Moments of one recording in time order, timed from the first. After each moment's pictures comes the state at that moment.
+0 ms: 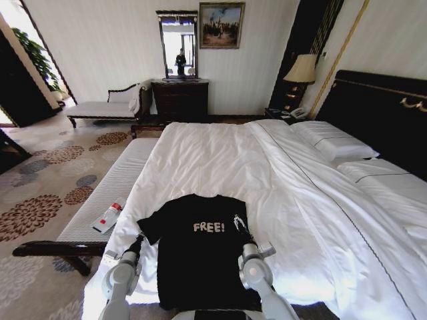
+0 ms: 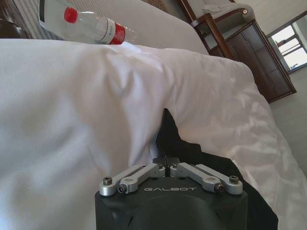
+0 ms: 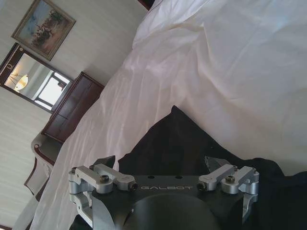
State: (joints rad) left arm 1.43 -1.57 -0.81 -1.86 -1.12 0.36 -0.31; right arm -1.38 1.38 0.26 1.82 1.09 0.18 0.37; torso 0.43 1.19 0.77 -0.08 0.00
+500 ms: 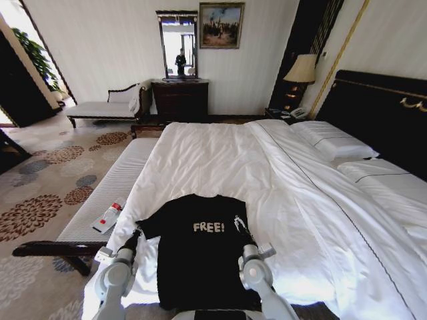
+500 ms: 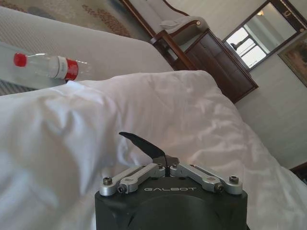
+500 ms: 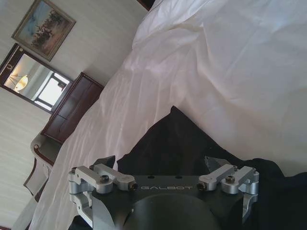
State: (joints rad) left arm 1.49 -1.54 -0.75 -2.02 -0.97 0.34 -0.26; right arm -1.38 1.38 0.26 1.80 1.09 0.19 0.36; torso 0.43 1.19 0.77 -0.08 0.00
